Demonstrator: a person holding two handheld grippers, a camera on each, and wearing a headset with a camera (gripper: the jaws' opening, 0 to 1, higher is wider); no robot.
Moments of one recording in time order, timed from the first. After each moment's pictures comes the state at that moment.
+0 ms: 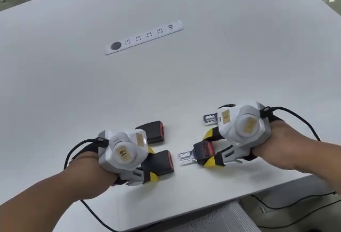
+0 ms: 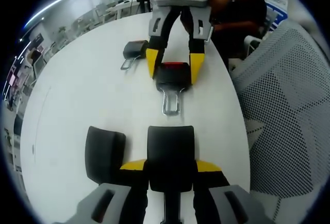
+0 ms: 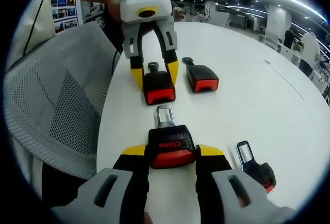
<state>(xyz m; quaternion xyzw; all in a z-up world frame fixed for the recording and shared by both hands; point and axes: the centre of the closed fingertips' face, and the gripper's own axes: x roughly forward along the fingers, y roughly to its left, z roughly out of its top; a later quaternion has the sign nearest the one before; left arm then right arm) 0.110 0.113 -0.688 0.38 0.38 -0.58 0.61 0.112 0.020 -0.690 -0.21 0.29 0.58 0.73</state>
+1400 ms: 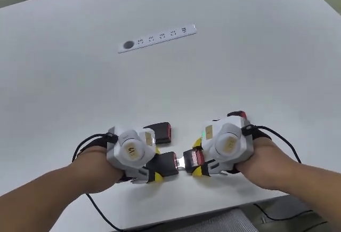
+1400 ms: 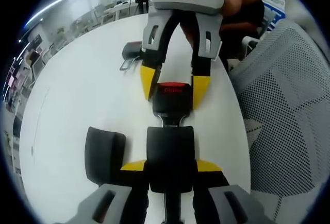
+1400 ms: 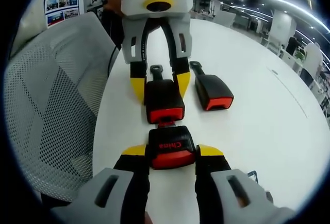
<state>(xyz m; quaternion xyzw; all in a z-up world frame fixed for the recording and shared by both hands) 0.113 0.115 -0.691 0.38 0.38 -0.59 0.60 0.115 0.058 -0.691 -0.26 0.29 0.57 0.72</state>
